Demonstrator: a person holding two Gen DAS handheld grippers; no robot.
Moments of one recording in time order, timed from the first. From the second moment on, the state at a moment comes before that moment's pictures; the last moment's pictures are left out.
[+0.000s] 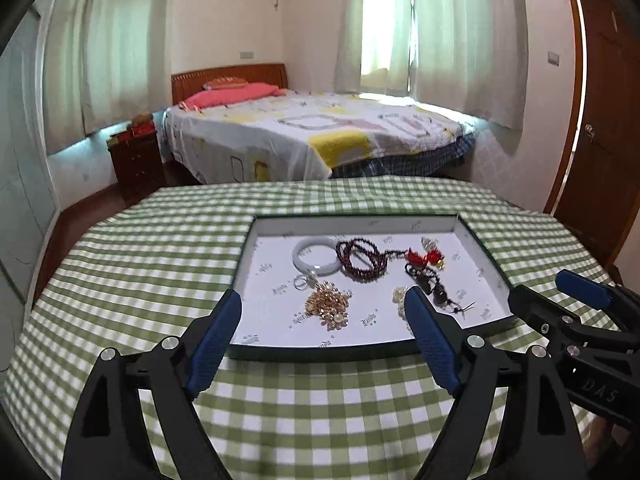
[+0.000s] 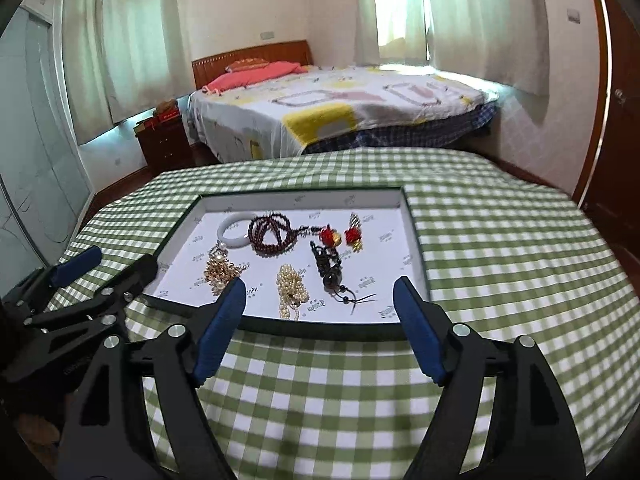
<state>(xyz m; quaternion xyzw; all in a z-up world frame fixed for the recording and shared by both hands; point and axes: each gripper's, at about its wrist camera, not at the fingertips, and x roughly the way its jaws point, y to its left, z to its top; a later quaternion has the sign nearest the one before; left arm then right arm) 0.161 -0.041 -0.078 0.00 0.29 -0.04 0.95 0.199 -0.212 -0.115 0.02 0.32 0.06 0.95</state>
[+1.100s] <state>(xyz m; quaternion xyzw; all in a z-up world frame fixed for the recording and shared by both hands) 0.021 0.009 0.023 -0.02 0.19 0.02 0.98 0.053 -0.211 -0.012 0.01 0.20 0.07 0.98</state>
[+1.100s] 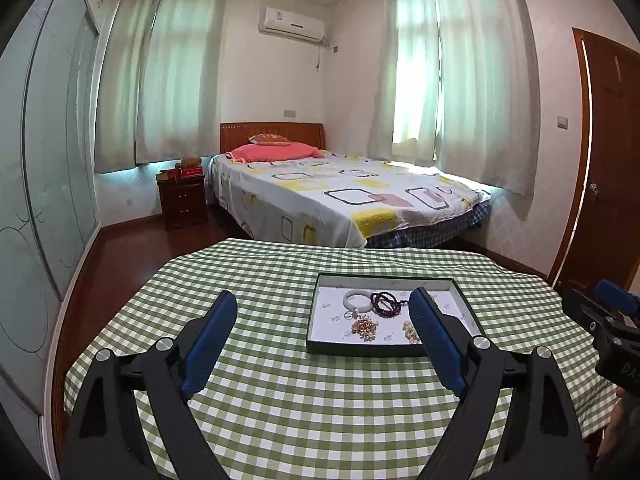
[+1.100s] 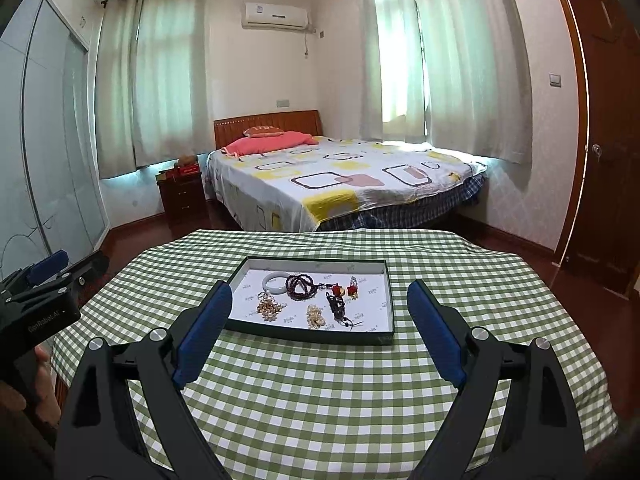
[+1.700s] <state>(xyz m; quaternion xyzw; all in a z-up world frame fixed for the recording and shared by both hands) 0.021 0.015 0.019 -0.03 0.20 0.03 0.98 0.051 -0.209 -0.012 0.01 0.20 0.07 0.98</state>
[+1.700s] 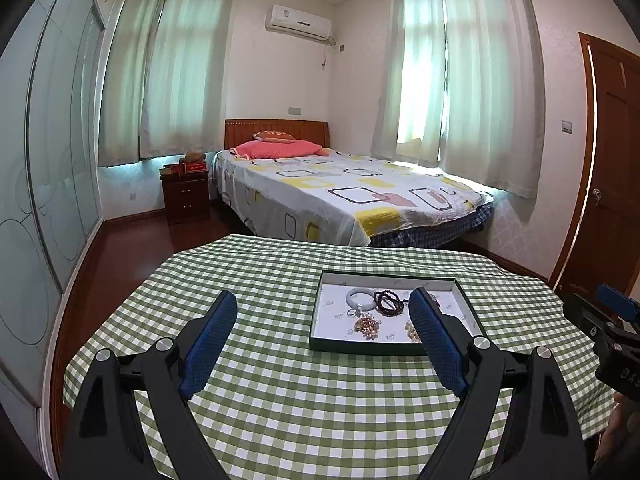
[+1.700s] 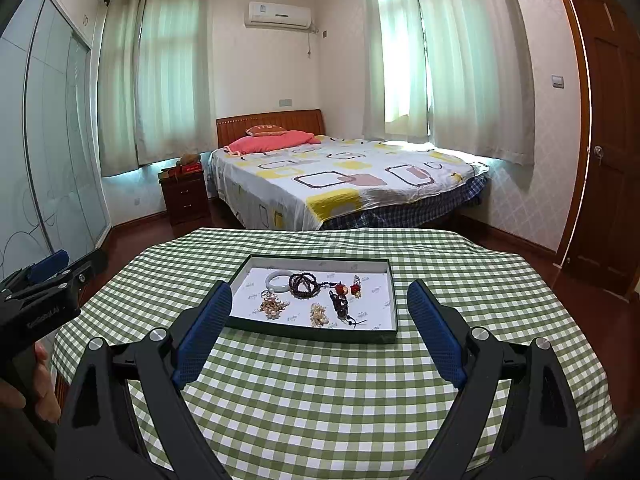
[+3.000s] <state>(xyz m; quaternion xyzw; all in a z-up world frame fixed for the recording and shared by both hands) 0.011 0.009 0.027 -0.03 0.18 0.02 0.98 0.051 -0.207 -0.012 0.01 0.20 0.08 0.98</state>
